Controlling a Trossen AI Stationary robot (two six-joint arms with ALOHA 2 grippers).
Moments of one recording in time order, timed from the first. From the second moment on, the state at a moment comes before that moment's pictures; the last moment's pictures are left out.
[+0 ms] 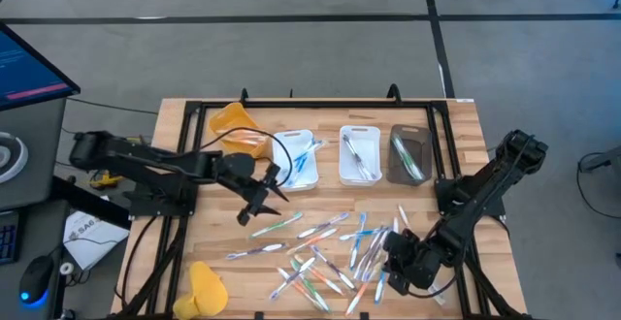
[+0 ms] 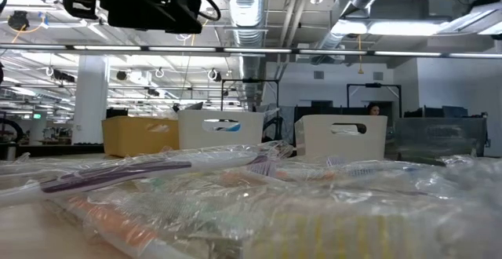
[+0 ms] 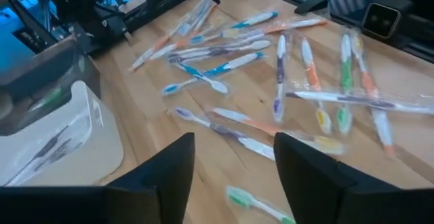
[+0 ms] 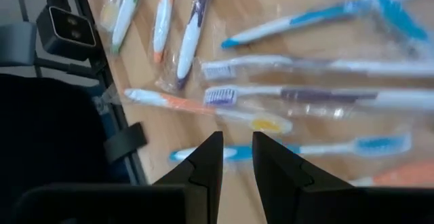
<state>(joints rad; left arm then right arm) -0.07 1.19 0.68 -0.03 0.25 0.52 0.85 1.46 0.84 -0.41 0.29 1.30</state>
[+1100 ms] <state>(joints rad) -0.07 1.21 0.68 0.09 0.26 0.41 0.60 1.47 0.84 -0.22 0.34 0.29</state>
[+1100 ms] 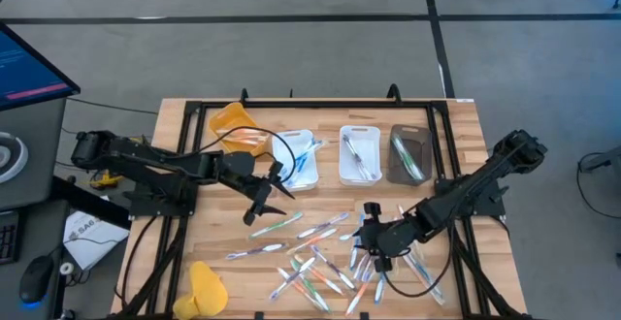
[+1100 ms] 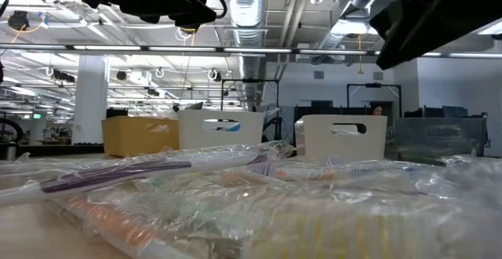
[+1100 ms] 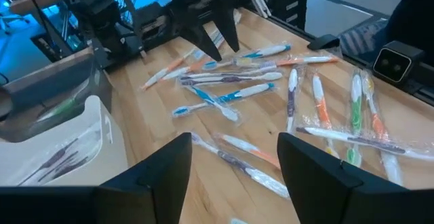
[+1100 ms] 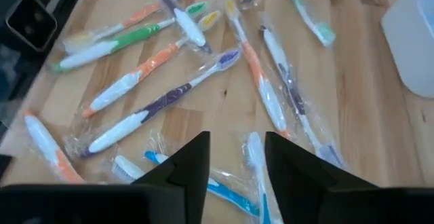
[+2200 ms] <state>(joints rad) -0.07 1.21 0.60 0.13 0.25 0.33 0.44 1.79 0.94 -0.37 0.20 0.12</state>
